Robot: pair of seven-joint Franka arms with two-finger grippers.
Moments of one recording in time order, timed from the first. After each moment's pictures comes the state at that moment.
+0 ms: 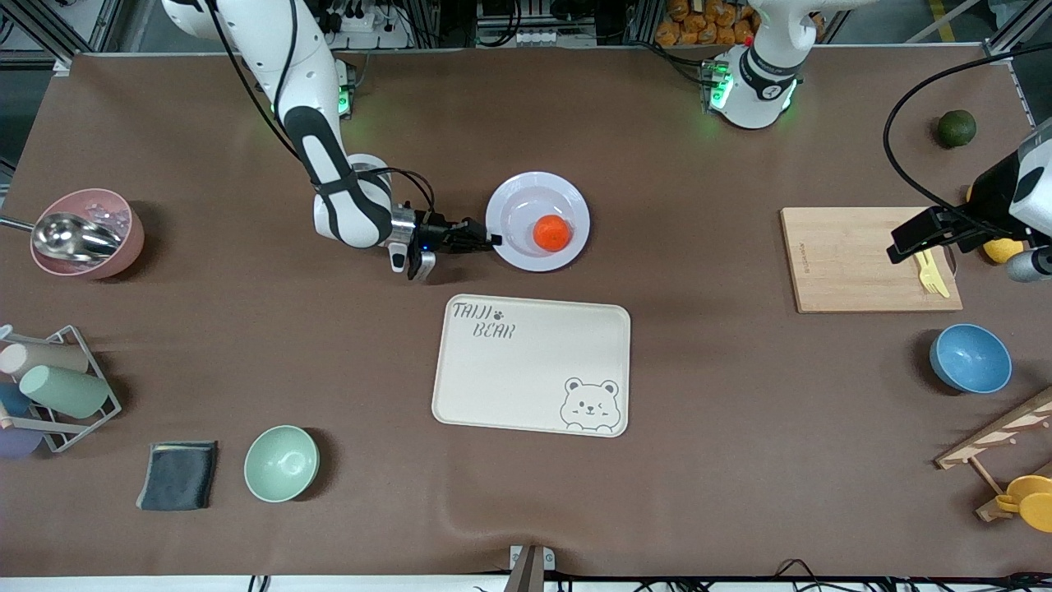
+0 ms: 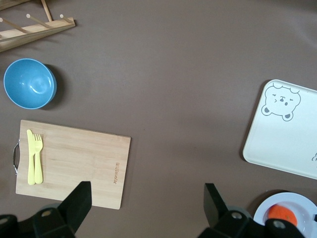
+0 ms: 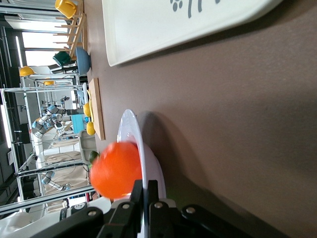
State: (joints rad) left arm 0.04 0.08 -0.10 -1.51 -0.02 1.62 -0.22; right arm 0.62 0.52 -0.04 -2.31 2.00 2.10 -1.19
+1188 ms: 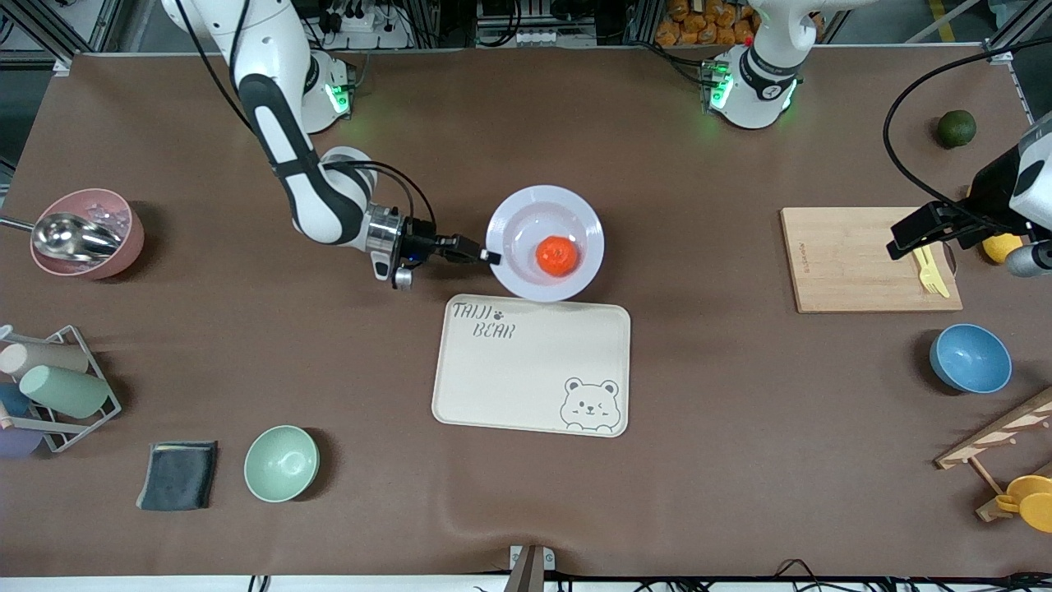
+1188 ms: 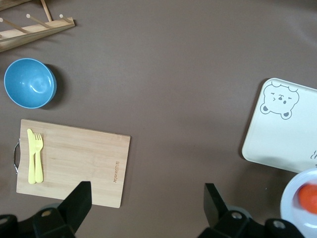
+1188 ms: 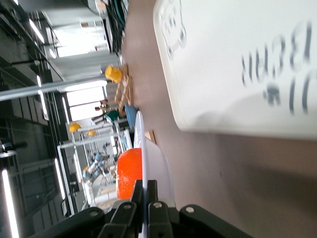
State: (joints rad) left arm 0.04 0.07 -0.10 -1.51 -0.02 1.61 -0.22; right arm 0.56 0.40 -0.05 -2.23 2.10 2.12 -0.95
